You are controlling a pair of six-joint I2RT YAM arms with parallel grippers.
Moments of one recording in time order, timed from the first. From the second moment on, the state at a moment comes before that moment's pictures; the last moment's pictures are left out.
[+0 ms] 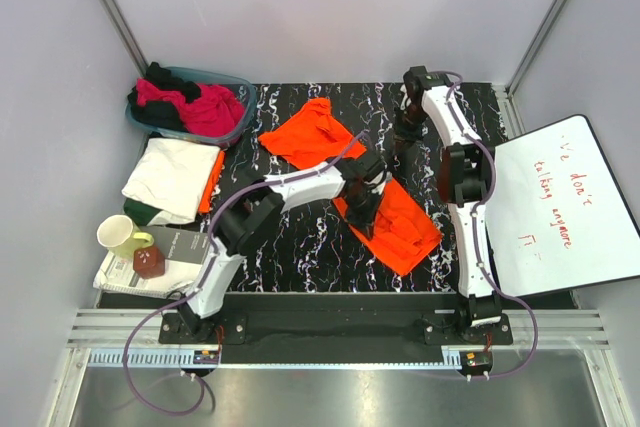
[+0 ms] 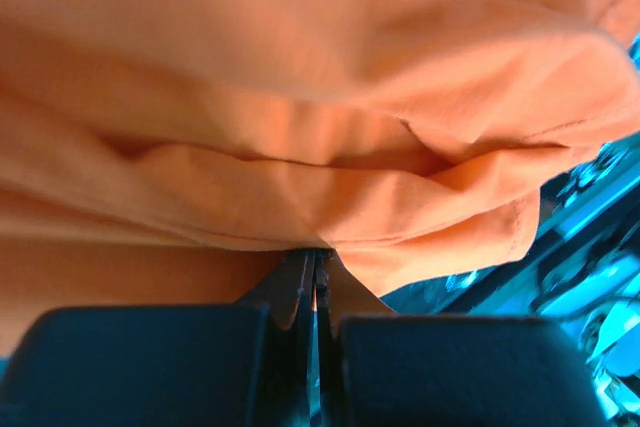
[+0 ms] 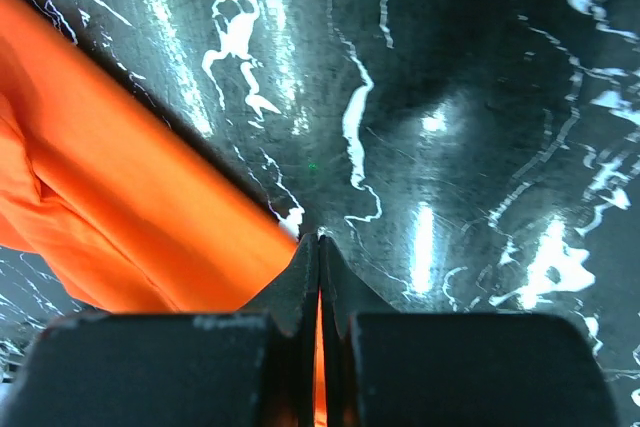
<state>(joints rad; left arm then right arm) -0.87 2.23 1.69 -0.70 0.38 -0.48 0.17 2.57 2.47 -1.28 -0.20 0.28</state>
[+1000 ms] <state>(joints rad) -0.64 1.59 1.32 -1.04 0.08 -0.41 0.44 2.58 2.61 -1.09 -0.36 0.34</state>
